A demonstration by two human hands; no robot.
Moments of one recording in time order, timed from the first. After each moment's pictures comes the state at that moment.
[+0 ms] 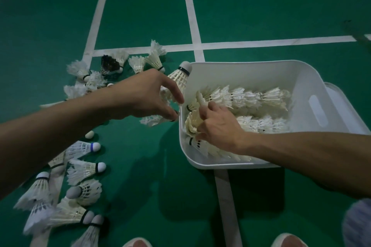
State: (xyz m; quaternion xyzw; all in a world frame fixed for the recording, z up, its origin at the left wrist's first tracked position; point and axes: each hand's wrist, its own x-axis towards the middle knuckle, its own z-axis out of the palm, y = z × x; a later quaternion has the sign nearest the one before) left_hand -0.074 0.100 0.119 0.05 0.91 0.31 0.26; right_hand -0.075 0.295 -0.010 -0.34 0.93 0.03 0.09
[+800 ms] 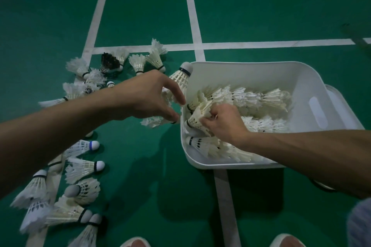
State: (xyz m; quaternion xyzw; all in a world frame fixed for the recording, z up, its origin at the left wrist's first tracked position) left_hand -0.070 0.099 0.120 0.05 0.92 0.29 0.27; right_hand -0.081 0.295 -0.008 -0.05 0.95 -0.28 0.13
